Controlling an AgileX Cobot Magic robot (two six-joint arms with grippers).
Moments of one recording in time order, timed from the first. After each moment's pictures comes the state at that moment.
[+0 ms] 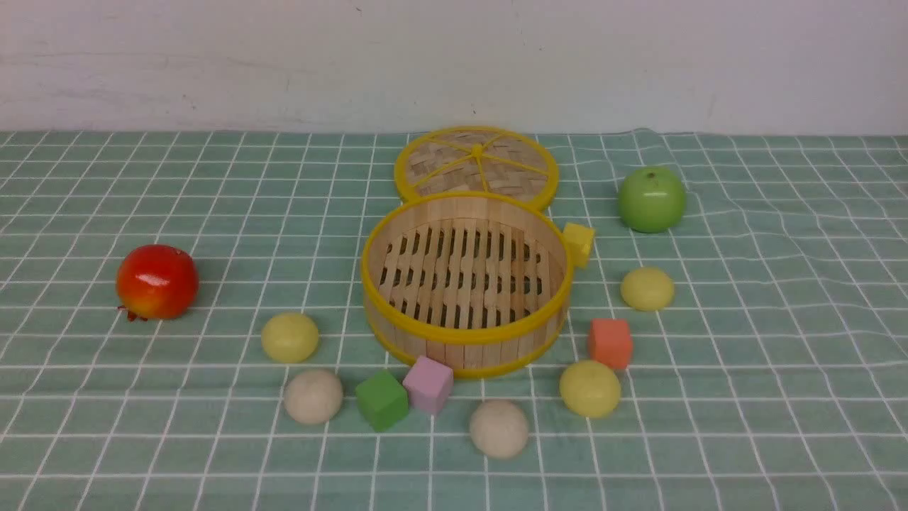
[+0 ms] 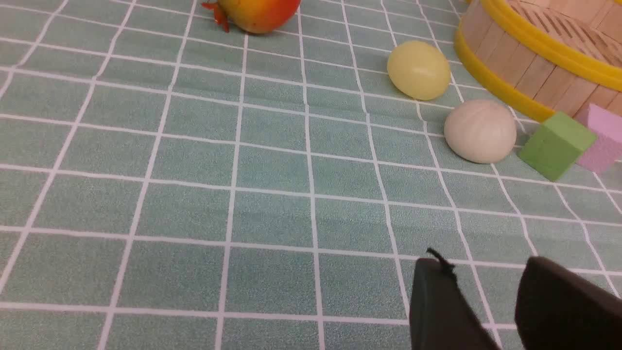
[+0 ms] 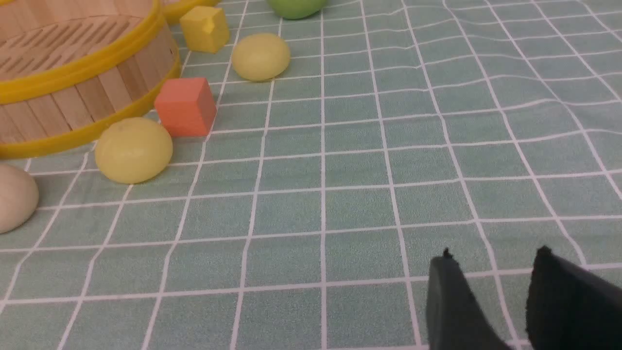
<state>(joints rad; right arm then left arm) -0.01 -0.01 0.01 0.11 0.40 0.05 -0.04 -0.01 0.03 -0.21 0.39 -0.04</state>
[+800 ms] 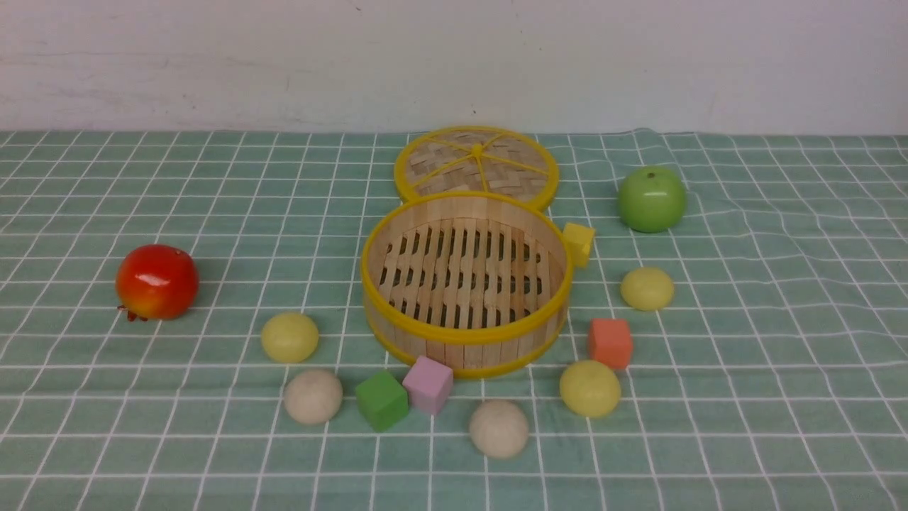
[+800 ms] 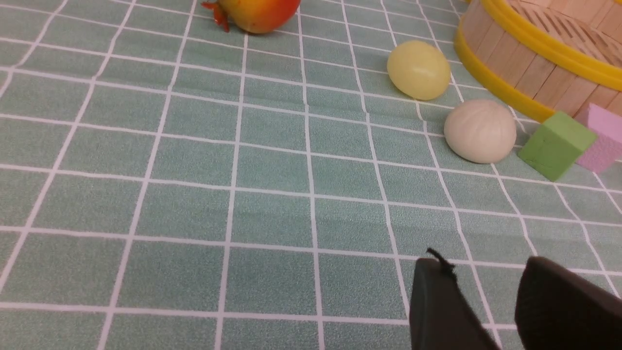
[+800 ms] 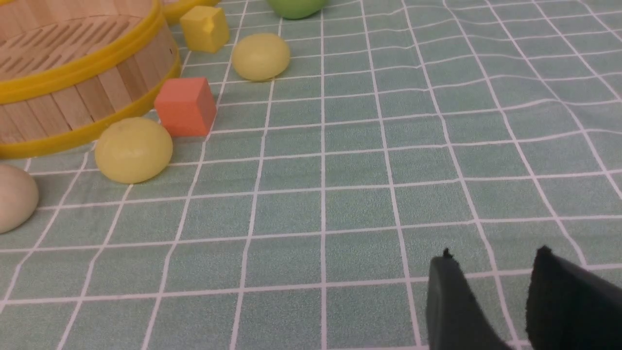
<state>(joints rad) -0.01 -0.01 0.01 0.11 0.40 0.05 -0.04 -0.01 0.03 -0.21 0.39 -0.04</state>
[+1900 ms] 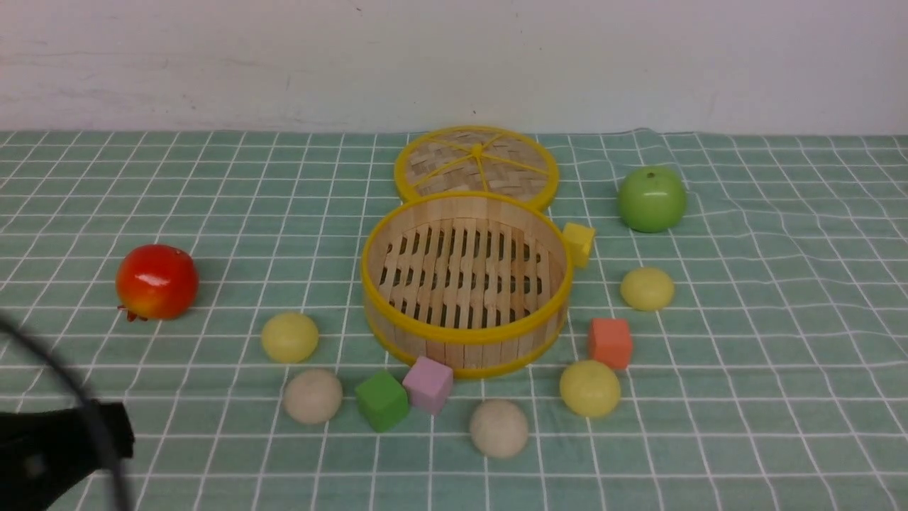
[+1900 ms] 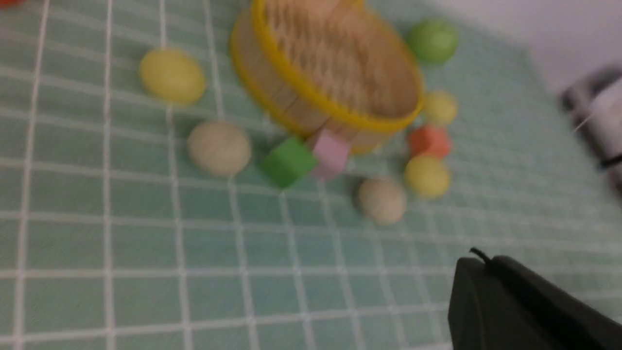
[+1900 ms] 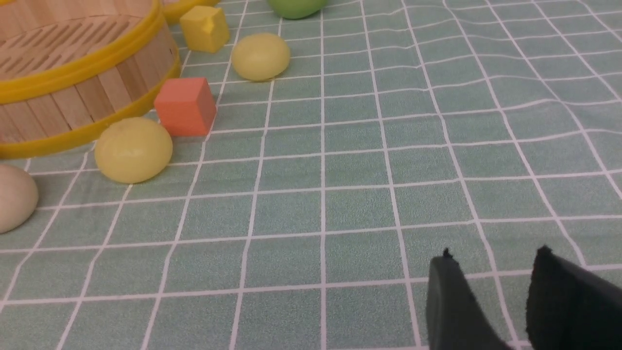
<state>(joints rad) -0.01 -0.01 0.01 0.11 0.40 0.05 -0.04 0.63 -0.64 -0.57 0.82 0.02</state>
